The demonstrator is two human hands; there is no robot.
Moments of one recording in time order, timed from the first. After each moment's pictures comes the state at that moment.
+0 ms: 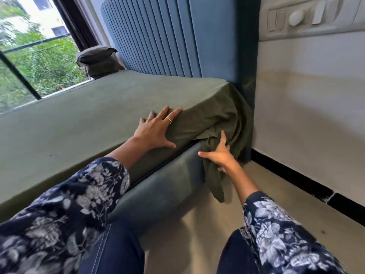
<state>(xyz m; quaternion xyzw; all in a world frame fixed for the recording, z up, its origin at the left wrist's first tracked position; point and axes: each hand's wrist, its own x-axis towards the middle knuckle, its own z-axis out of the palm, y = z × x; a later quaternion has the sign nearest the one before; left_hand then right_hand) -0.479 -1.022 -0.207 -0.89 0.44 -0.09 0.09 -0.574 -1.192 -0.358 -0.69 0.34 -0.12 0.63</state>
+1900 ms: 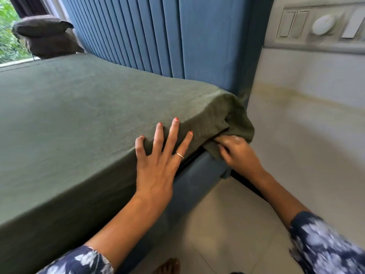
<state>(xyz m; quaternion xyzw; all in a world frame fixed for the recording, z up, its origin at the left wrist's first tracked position) -0.507 -1.084 -0.261 -0.87 0.40 -0.24 0.15 -0.561 -1.327 -0.351 -0.94 0.12 -0.30 0.13</state>
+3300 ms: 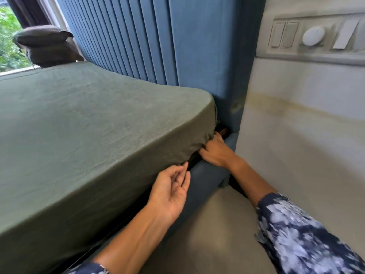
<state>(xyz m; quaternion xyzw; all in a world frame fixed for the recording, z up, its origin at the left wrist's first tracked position) -0.510 -1.140 -0.273 -0.37 -0.16 0.38 -0.84 -0.494 -1.338 -0.329 -0.98 0.10 -0.11 0.10</state>
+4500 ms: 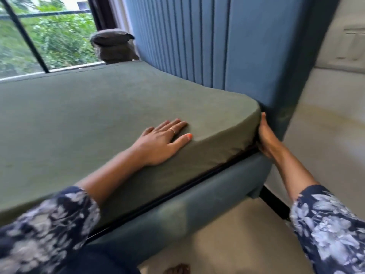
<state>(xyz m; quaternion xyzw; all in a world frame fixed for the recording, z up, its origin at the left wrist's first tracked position) -0.440 -1.050 -0.186 -0.92 0.38 0.05 -0.08 -0.464 -1.362 -0.291 -0.62 0.28 -0.20 0.70</state>
